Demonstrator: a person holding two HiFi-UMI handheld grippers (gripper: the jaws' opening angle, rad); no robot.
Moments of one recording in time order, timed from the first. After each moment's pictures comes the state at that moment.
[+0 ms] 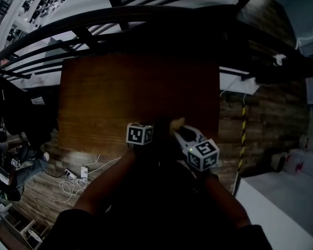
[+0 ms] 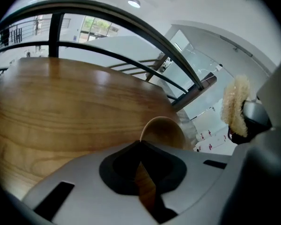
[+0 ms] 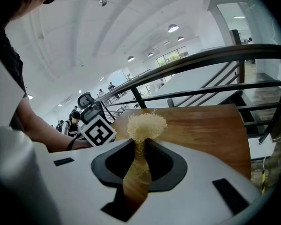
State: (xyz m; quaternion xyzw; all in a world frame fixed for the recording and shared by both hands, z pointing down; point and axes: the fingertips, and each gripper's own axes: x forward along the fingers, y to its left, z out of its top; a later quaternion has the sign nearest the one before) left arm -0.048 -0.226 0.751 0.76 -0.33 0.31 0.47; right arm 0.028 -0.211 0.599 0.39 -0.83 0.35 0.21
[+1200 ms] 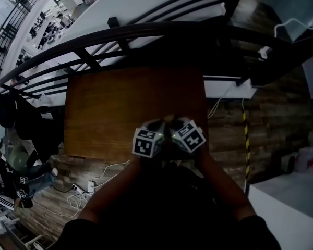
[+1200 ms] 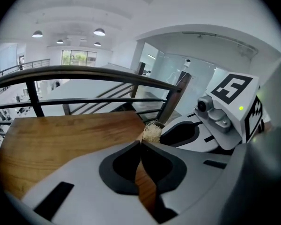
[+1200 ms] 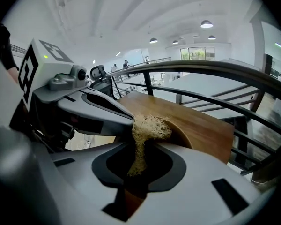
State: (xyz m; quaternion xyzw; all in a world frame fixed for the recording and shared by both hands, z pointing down) left arm 0.062 -0.196 0.586 0.84 -0.36 0.29 0.29; right arm 0.072 -0.181 0.595 0.30 -0.85 0.26 0.35
